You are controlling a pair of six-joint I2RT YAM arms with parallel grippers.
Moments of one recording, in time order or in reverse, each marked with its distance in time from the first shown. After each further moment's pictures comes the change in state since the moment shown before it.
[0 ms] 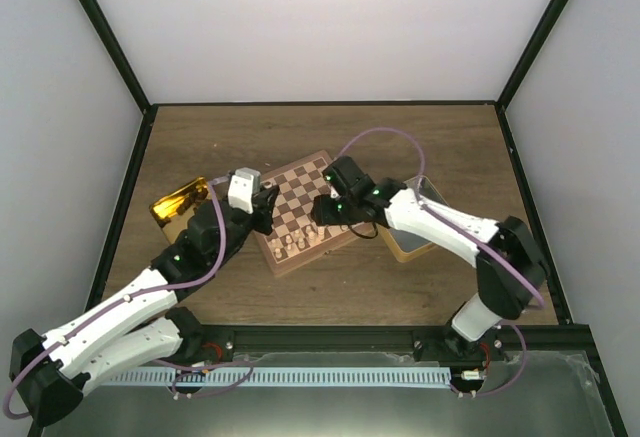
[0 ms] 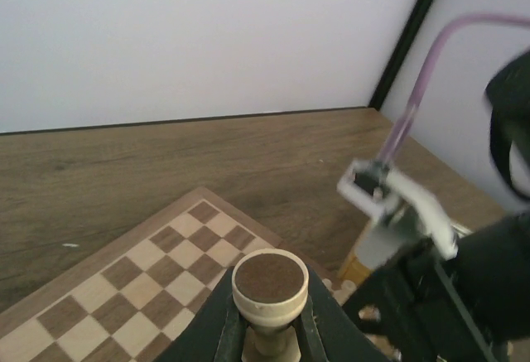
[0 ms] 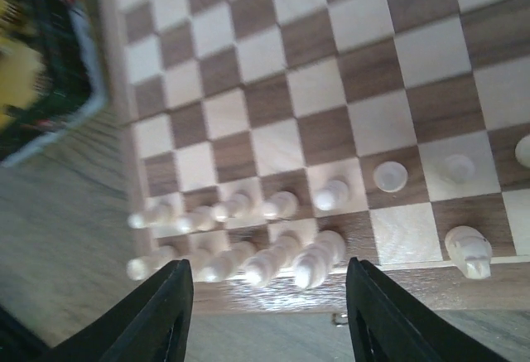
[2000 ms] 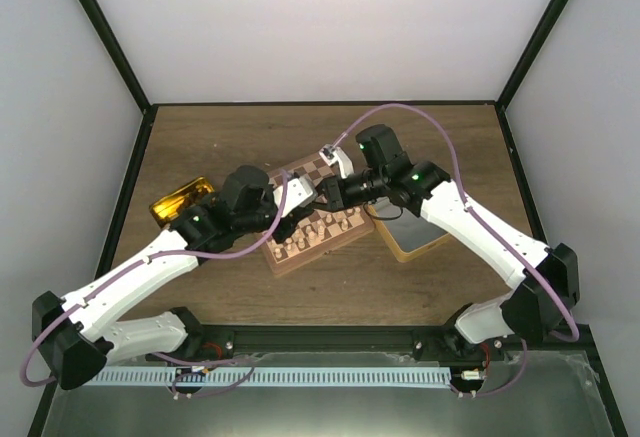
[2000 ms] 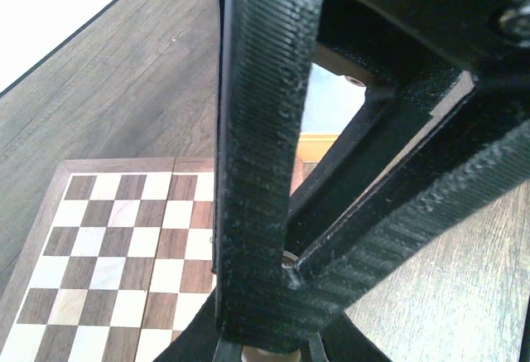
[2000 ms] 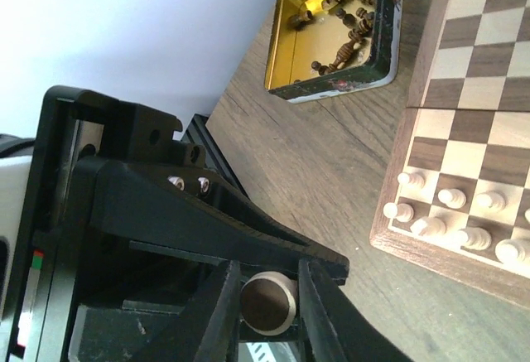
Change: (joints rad) left arm 0.001 0.288 0.366 -0.458 0.449 0.502; right arm -0.111 -0.200 0.117 -0.029 -0.621 -0.164
